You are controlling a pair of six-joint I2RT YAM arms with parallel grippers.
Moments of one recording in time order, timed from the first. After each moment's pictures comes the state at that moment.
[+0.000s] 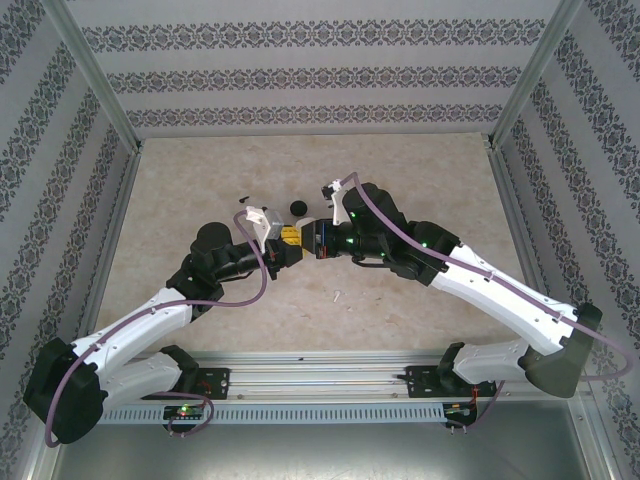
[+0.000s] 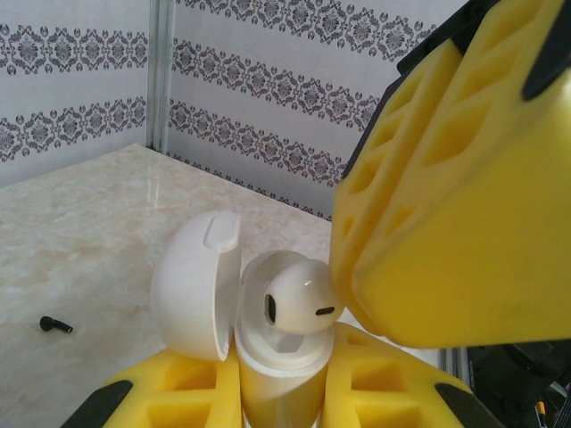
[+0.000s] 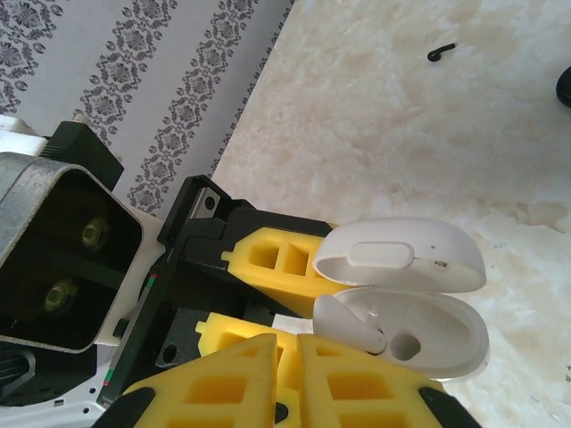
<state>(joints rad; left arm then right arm) -0.58 1.04 0.60 0.38 0.55 -0.17 0.91 1.27 1.31 -0.59 -0.15 0.75</state>
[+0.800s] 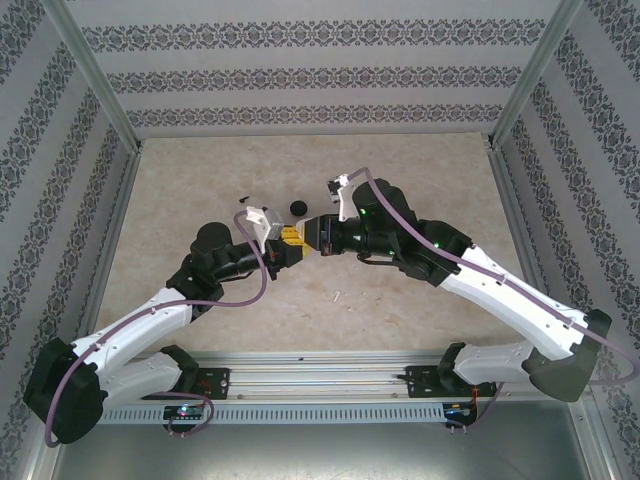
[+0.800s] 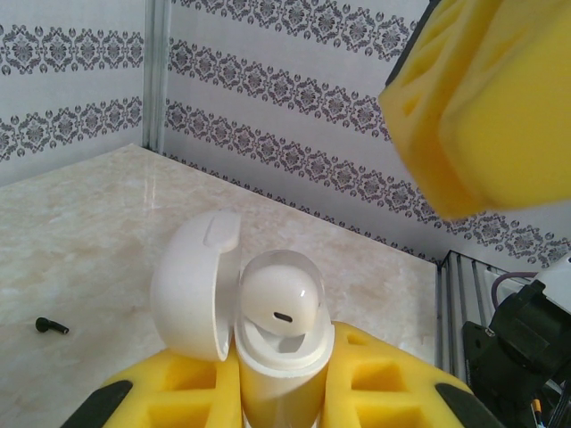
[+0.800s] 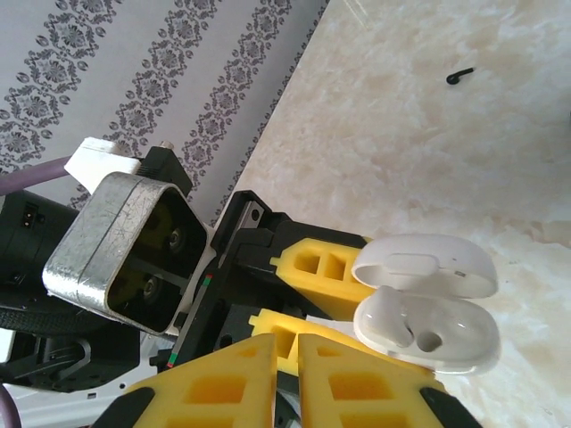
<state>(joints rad) -0.58 1.04 0.60 0.38 0.56 -0.17 0.90 1.23 1.35 -0.60 -0.16 0.74</state>
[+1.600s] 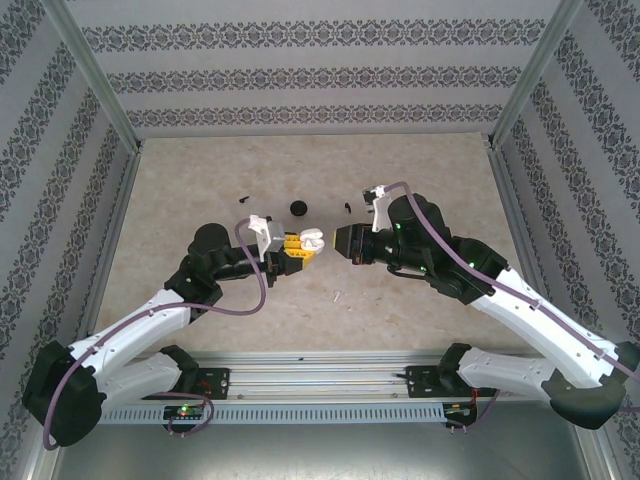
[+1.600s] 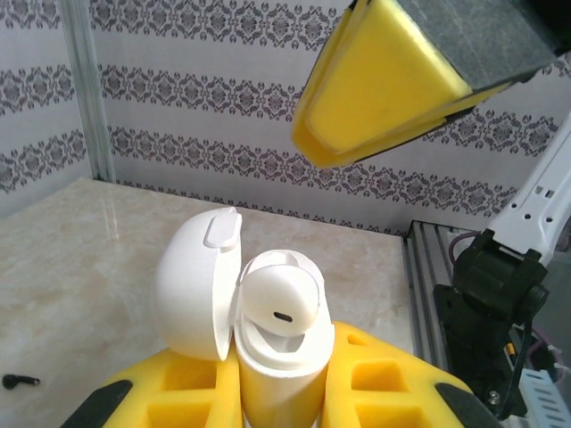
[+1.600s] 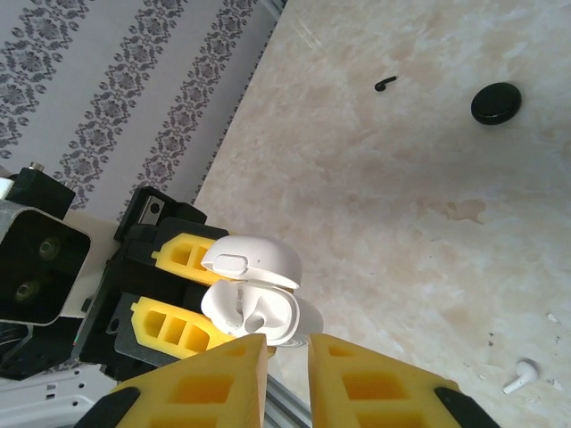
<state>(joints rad) -0.58 1.02 0.60 0.39 0.70 -0.01 0.85 1.04 1.20 -0.66 -0.12 0.73</state>
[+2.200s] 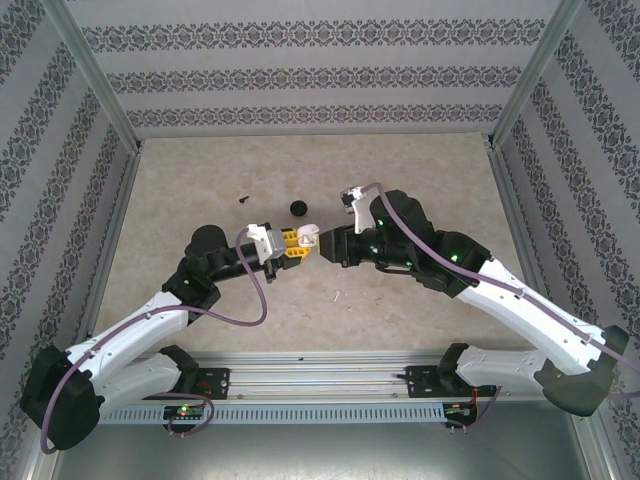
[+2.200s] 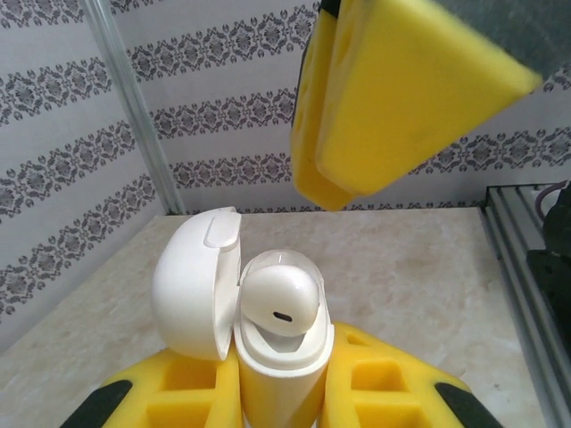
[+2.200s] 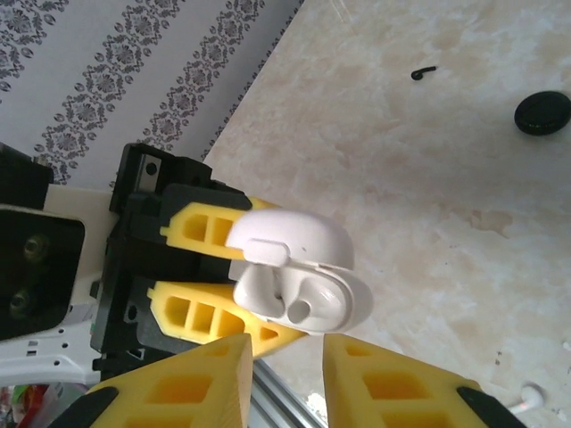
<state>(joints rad) -0.58 1.00 0.59 0.38 0.61 0.25 0.89 1.13 1.26 -0.65 -0.15 0.60</state>
